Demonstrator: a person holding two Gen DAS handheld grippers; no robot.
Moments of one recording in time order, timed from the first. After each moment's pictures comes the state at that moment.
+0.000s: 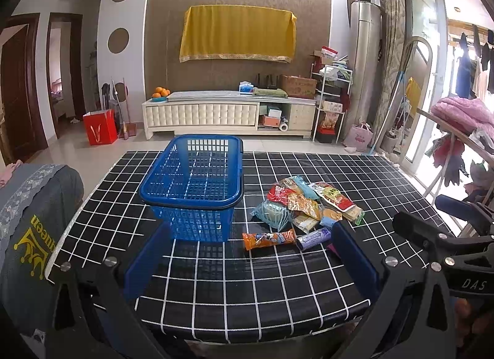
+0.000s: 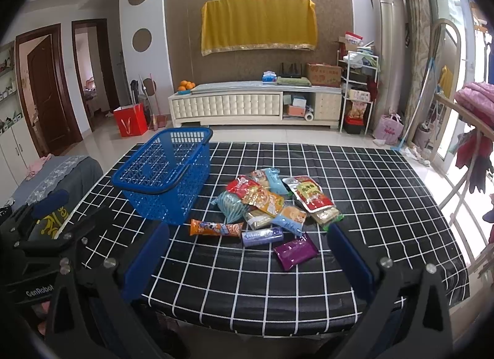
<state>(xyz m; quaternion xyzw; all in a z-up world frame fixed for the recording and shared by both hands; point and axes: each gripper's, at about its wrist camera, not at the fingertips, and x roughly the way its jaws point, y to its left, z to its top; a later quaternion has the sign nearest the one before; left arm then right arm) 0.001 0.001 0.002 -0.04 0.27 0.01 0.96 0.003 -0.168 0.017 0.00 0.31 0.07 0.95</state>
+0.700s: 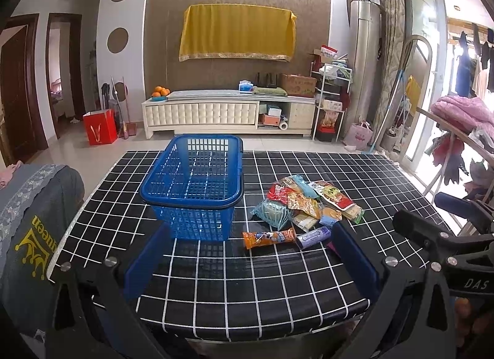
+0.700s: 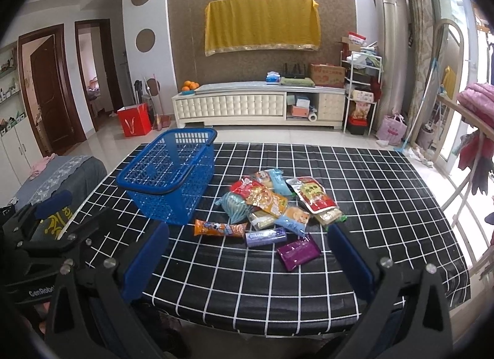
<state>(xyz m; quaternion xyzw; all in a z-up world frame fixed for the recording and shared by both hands) 0.000 0.001 0.002 -0.03 0.27 0.01 0.96 0.001 -0.167 0.023 0.00 0.31 0.08 0.95</state>
